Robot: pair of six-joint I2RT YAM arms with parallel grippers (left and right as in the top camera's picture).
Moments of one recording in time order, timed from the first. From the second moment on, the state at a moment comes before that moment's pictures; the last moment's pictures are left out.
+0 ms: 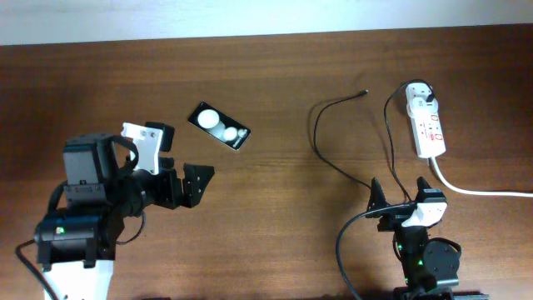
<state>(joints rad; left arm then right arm) 0.03 1.02 1.13 -0.98 0.58 0.03 0.04 0.01 0.01 -0.08 0.02 0.11</state>
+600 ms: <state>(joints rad) -0.20 1.46 1.41 -1.01 0.05 -0.44 0.04 0.01 0.01 -0.08 0.02 0.11</state>
